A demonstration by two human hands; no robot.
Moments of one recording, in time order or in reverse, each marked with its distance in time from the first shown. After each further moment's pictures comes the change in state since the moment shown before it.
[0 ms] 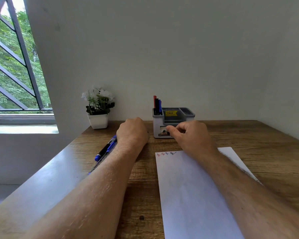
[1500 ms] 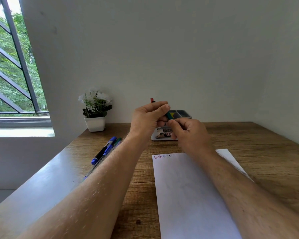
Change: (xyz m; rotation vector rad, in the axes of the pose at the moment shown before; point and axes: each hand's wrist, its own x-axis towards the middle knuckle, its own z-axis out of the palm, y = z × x) left_hand -0.020 0.030 -0.019 -1.522 -0.204 0.190; right_hand 0.000 -0.005 -0.007 0.303 0.056 0.012
